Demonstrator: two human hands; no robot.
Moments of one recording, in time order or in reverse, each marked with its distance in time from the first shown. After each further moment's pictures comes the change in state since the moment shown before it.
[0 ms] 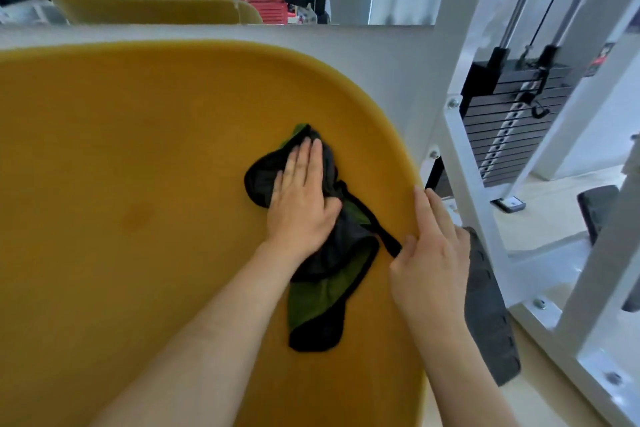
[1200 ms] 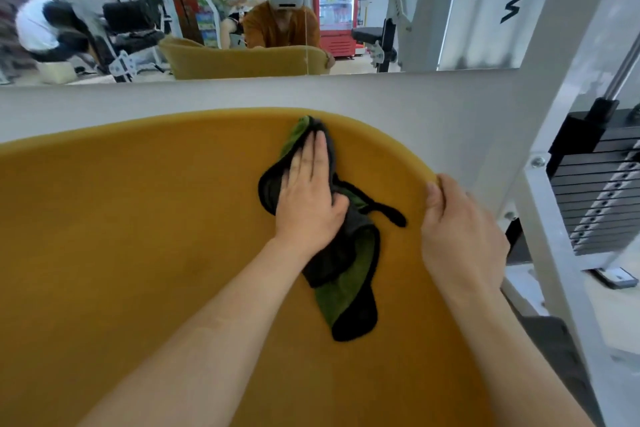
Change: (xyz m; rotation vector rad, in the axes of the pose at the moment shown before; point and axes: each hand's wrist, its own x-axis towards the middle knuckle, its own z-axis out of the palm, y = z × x) left_hand 0.077 -0.033 -0.068 0.108 0.200 -0.104; right_hand 0.131 -0.053 0.024 0.018 -0.004 -0.162
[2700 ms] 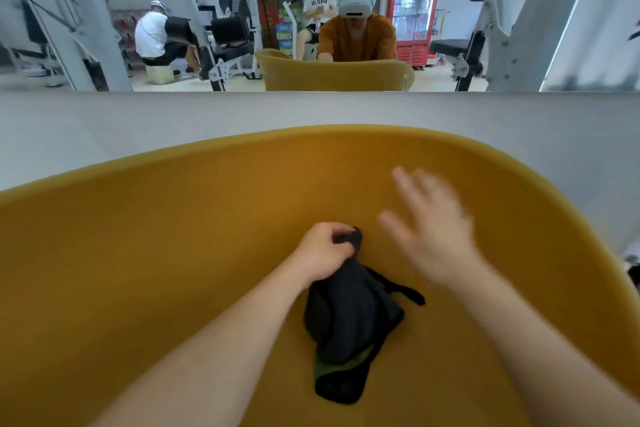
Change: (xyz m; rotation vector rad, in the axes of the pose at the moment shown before) left_hand -0.056 -0.109 -0.079 -0.518 -0.379 -0.504; right_hand -0.015 -0.121 0.061 0.071 -0.477 -0.401
